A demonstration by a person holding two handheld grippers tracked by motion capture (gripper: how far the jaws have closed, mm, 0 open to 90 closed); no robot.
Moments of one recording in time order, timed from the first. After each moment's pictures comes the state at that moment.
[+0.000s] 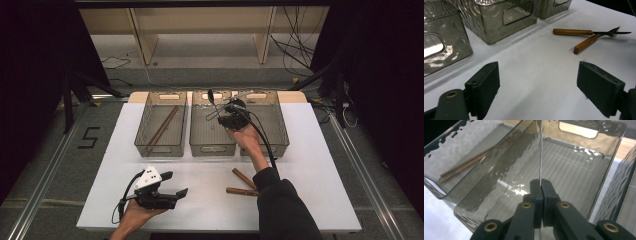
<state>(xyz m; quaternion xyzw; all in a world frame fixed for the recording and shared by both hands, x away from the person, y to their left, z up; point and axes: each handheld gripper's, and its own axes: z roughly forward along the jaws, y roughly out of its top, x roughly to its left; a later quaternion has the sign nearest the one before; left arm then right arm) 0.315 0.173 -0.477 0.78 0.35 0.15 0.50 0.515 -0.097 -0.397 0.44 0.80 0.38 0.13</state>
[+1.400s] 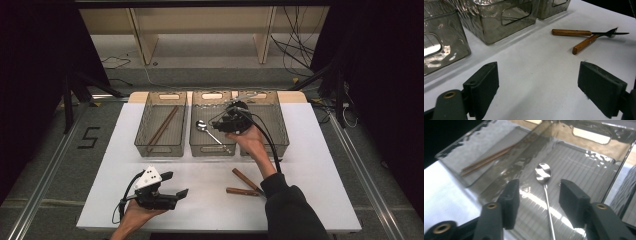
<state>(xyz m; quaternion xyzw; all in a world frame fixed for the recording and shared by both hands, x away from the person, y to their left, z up) 0.315 0.173 -0.478 0.78 0.34 0.14 0.50 0.491 -0.106 -0.382 0.40 0.81 0.41 0.11</state>
